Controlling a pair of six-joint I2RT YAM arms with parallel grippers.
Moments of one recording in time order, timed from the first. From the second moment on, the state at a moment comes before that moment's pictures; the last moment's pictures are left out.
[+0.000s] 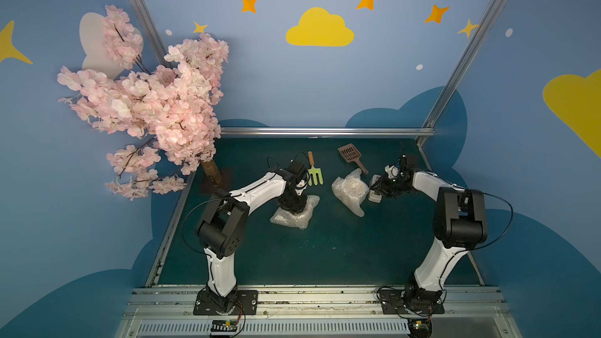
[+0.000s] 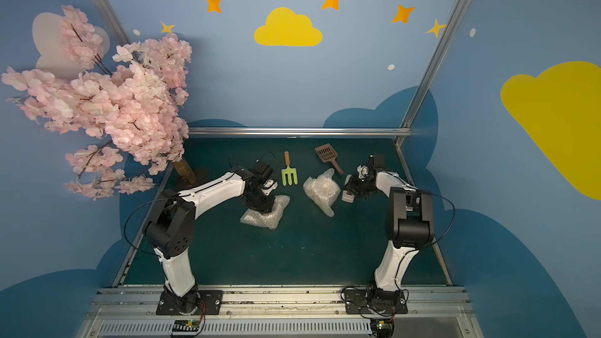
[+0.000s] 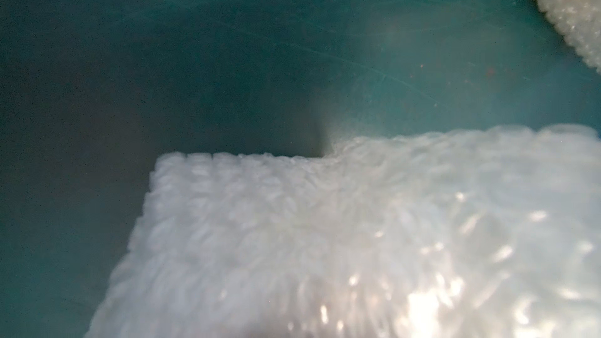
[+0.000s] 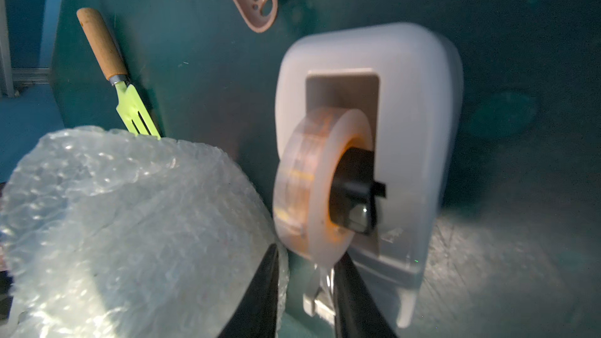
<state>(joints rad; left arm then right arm) -0.55 1.88 1.38 -0.89 0.20 -0.22 -0.01 1.86 1.20 -0.52 -0.52 0.39</state>
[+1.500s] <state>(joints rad) -0.55 1.88 1.38 -0.89 0.19 -0.23 -0.14 1.85 1.21 -0.51 -0.72 0.44</state>
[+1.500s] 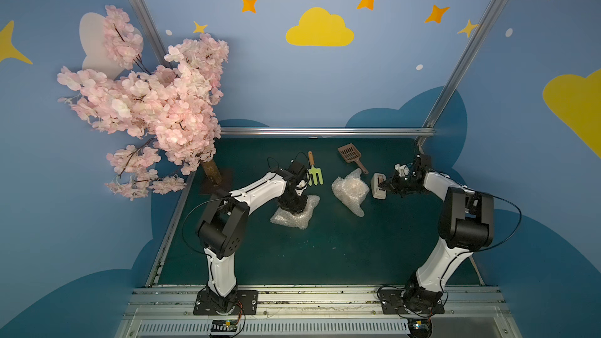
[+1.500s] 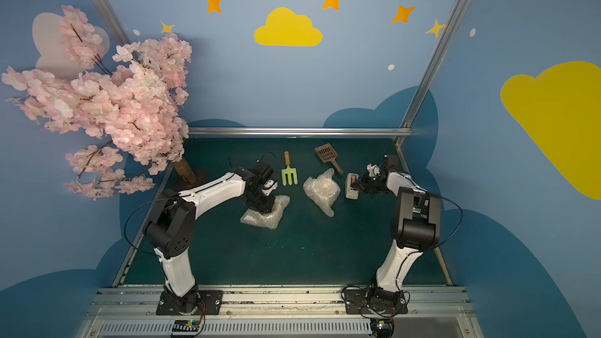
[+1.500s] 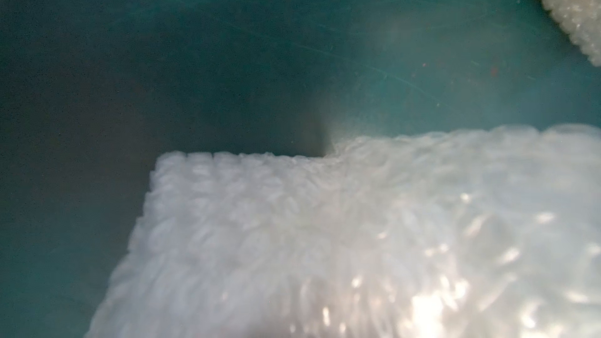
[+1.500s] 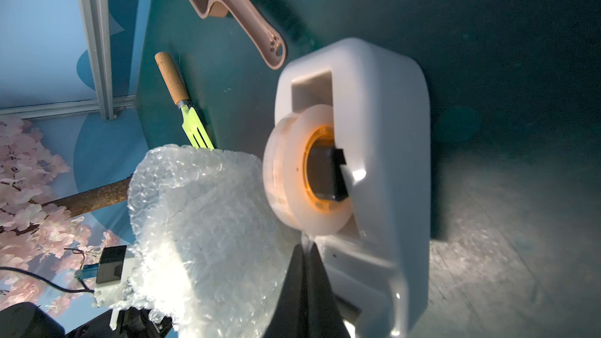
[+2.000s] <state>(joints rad) -0.55 1.88 1.38 -0.89 0.19 -0.23 -0.13 1.85 1.23 -0.51 -0.74 0.43</state>
